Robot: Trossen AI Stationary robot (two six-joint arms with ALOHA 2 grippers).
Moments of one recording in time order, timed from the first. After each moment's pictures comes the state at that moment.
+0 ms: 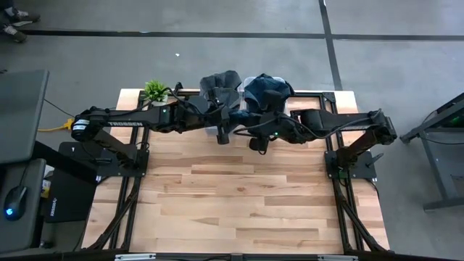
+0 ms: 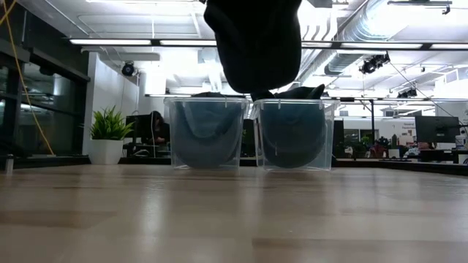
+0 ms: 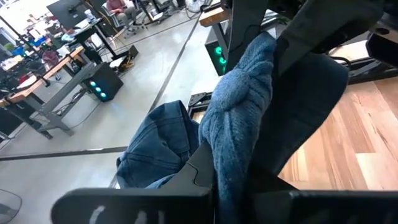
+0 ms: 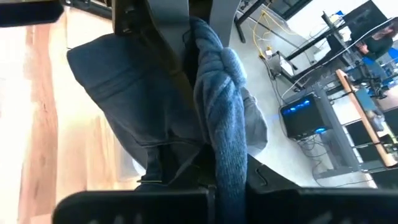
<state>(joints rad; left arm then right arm) 0.06 1.42 1.35 -0.18 -0.30 0.36 0.09 1.55 1.65 -0.75 0.69 -0.27</state>
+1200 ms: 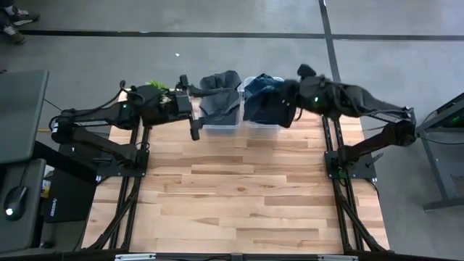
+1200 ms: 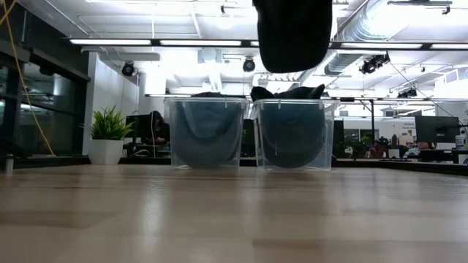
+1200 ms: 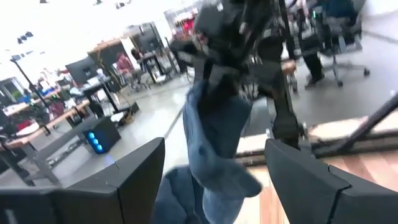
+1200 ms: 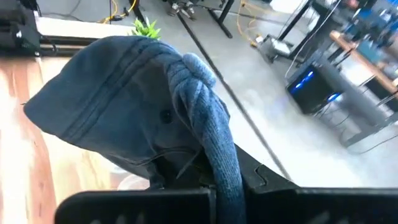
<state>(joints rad) 0.02 1.16 1.35 -0.17 -0.24 0.35 -0.08 1.31 1.65 -0.85 0.57 -0.13</state>
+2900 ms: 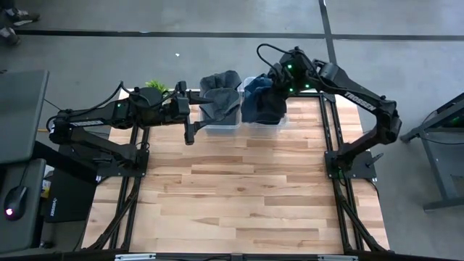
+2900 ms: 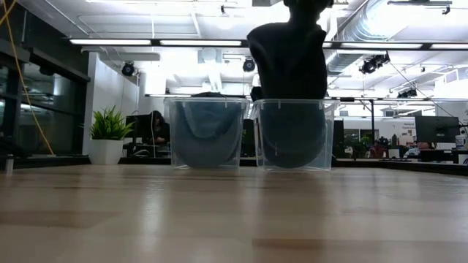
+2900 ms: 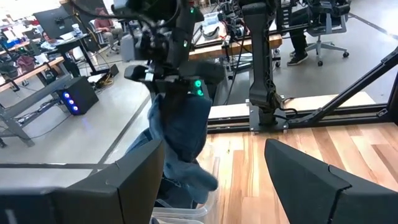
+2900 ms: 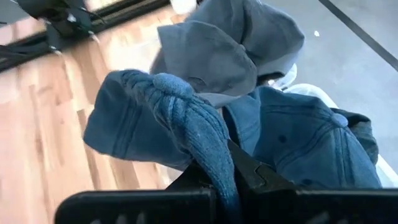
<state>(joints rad) 0.02 1.11 1.35 -0.38 -0.22 0.20 -0.52 1.47 1.65 -0.92 -0.14 0.03</state>
